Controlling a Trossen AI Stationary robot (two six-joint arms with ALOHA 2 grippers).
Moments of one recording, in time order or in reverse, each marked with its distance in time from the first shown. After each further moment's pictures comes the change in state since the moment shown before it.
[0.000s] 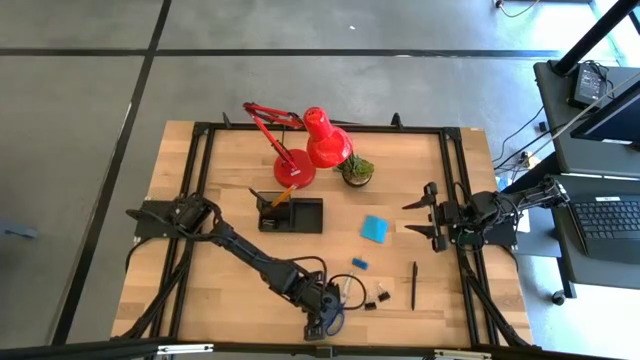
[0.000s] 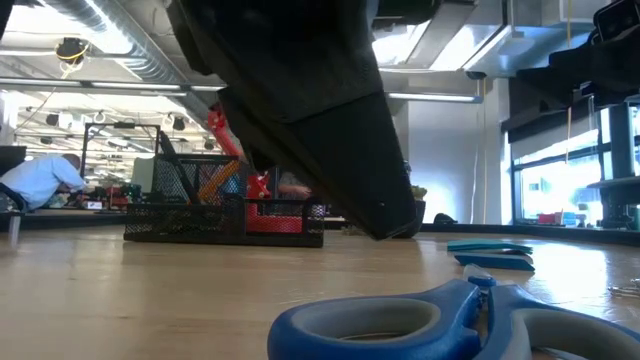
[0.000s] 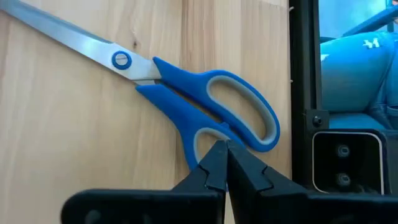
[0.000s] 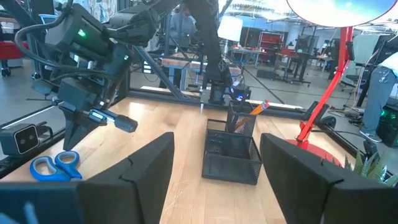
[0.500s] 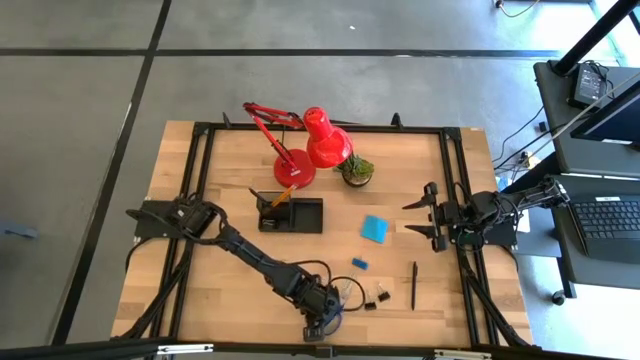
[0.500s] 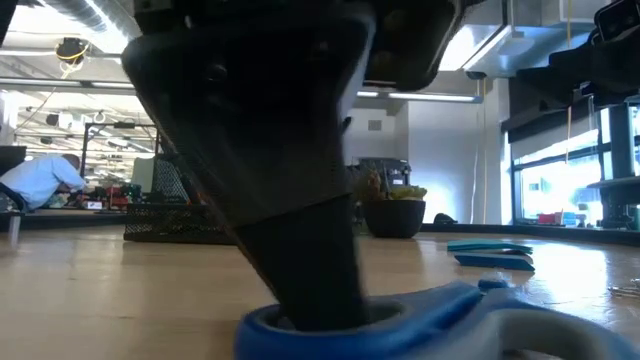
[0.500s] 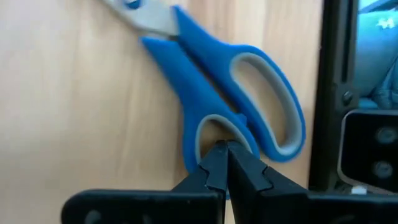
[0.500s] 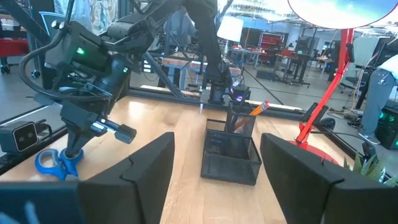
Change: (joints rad) left arm 0.007 0.058 0.005 -0.051 0.075 -0.056; right arm 0.000 0.000 0.000 0.000 0.000 -0.014
